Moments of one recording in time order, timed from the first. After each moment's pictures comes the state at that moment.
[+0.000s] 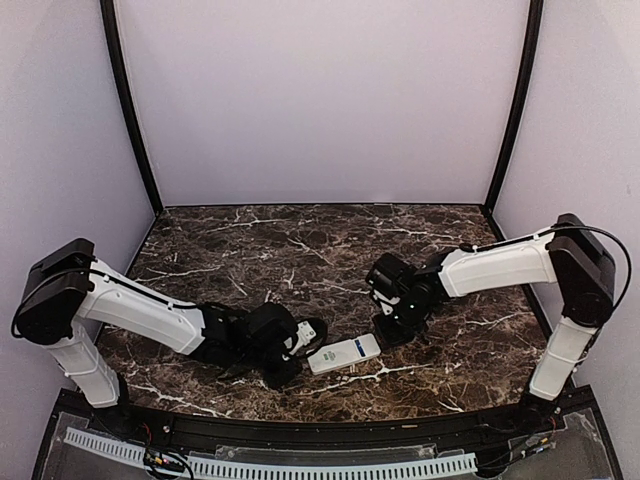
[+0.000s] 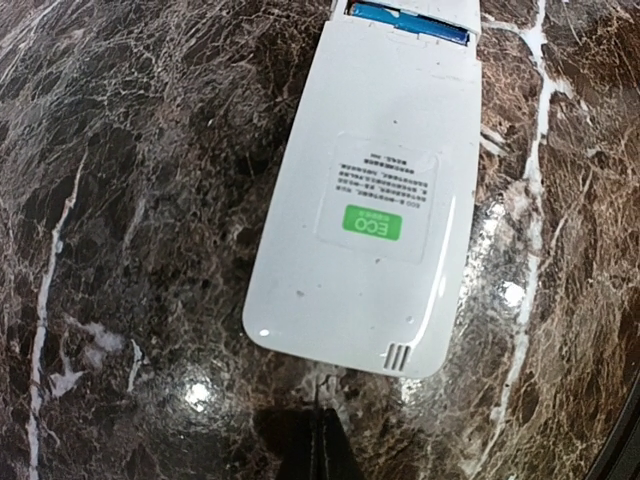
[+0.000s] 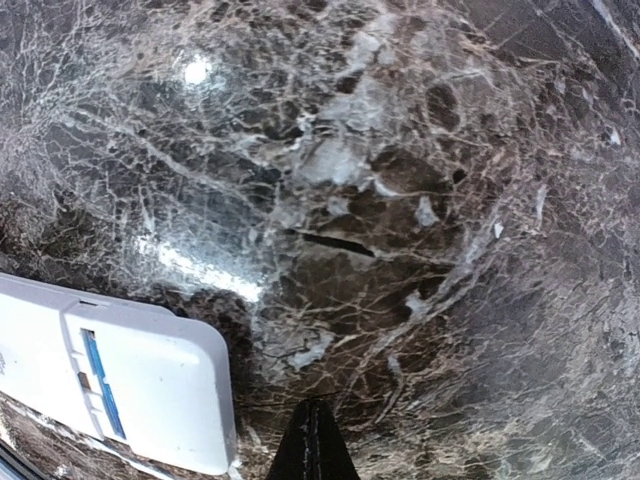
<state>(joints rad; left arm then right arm) -1.15 1.67 0.79 -0.12 -0.08 -0.14 0.88 1.75 1.03 -0.63 -0.02 0.51</state>
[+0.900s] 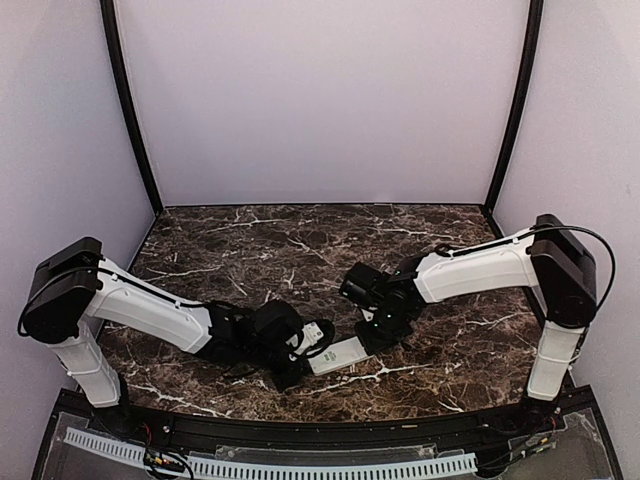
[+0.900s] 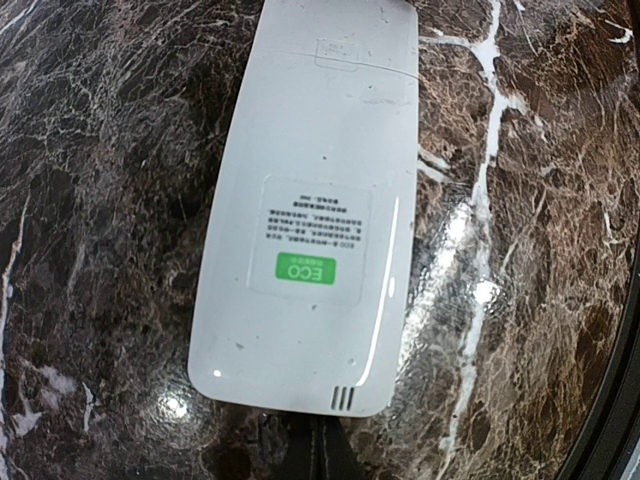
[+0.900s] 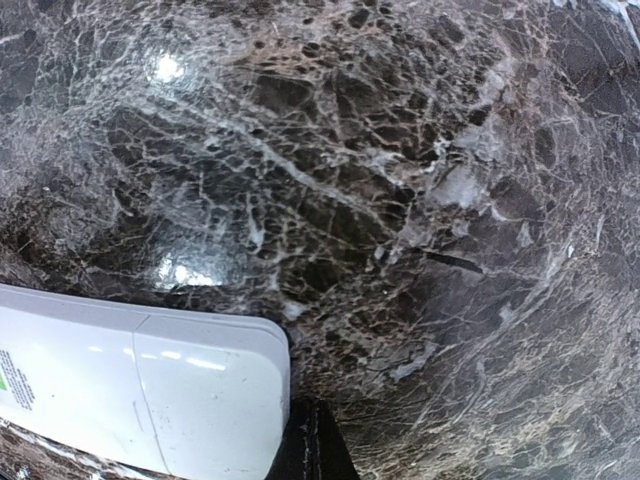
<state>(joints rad) -1.14 1.71 0.82 -0.08 0.03 -0.13 1.01 1.85 1.17 -0.72 0.09 0.55</state>
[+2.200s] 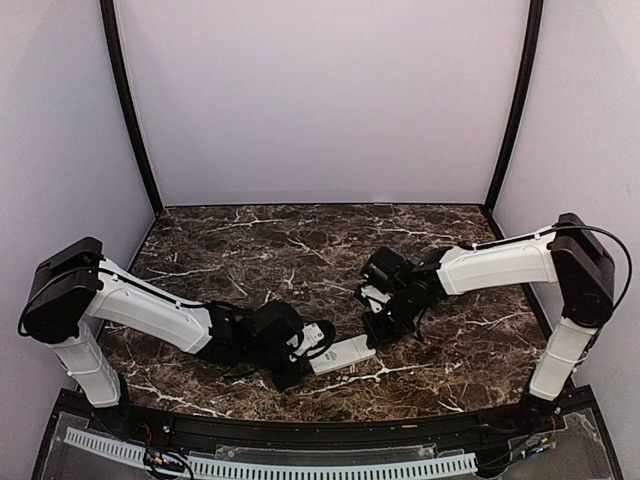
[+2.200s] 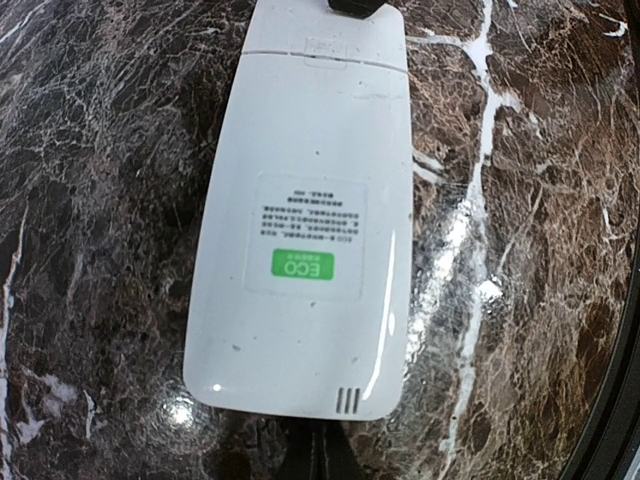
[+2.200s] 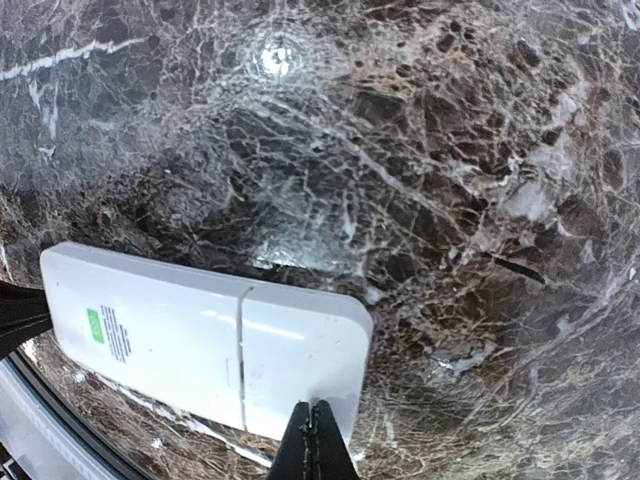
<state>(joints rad) -1.14 1.71 0.82 -0.08 0.02 -0.11 0.90 1.75 1.07 -0.59 -0.18 0.48</state>
